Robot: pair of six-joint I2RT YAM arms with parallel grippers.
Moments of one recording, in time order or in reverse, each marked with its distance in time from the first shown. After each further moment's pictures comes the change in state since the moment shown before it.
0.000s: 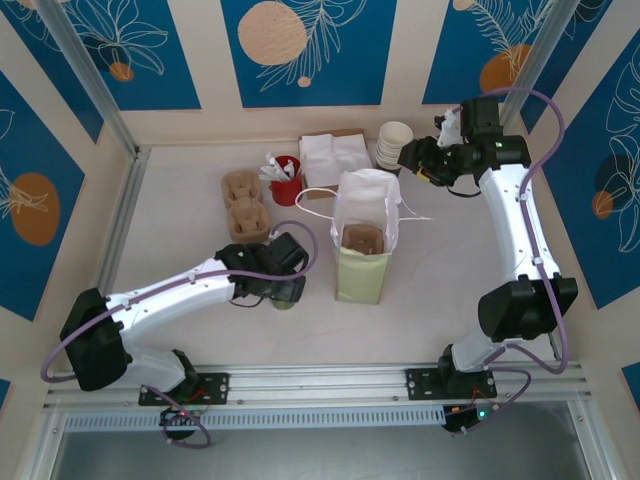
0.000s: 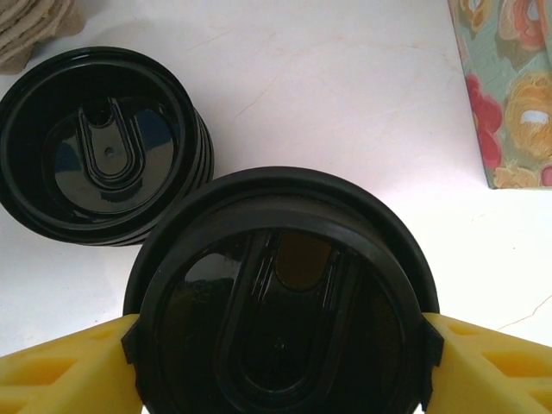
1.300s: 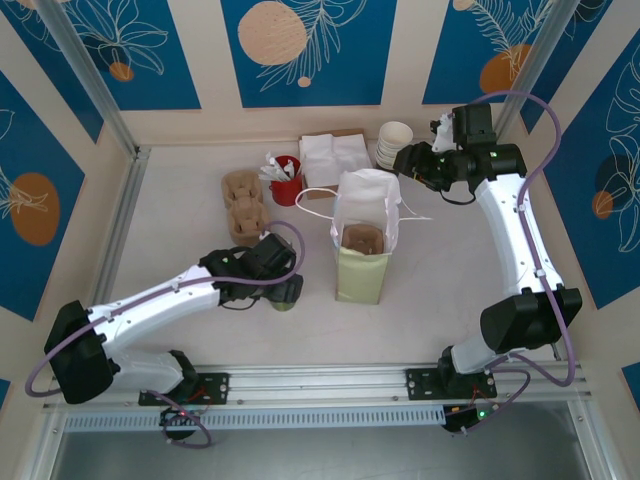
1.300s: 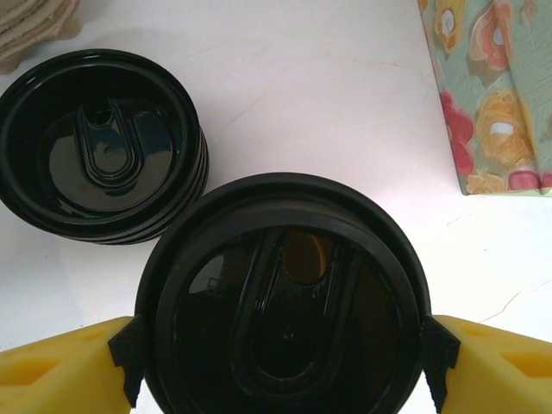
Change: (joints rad) left arm 0.030 -0.099 -0.076 0.065 0.044 0.003; right arm 0.056 -0.069 -0.074 0.049 0.089 0.045
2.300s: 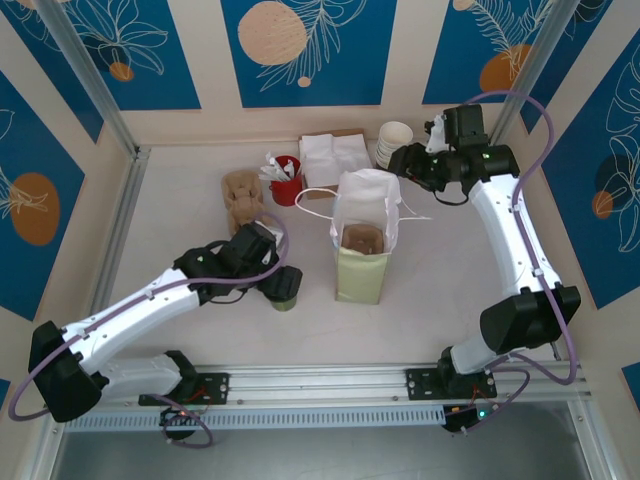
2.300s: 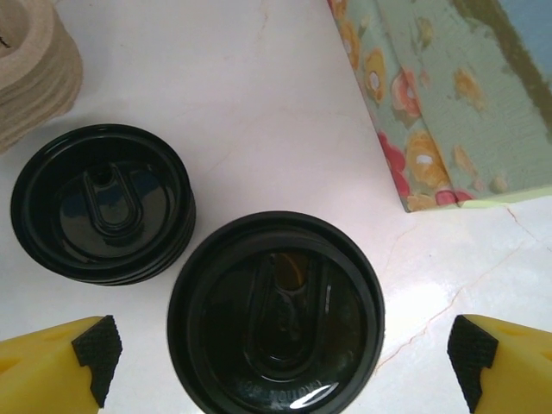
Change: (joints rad) left arm 0.072 -0.118 0.004 0.035 0.110 0.138; right arm 0.039 0.000 -0.008 0.026 0.058 0.015
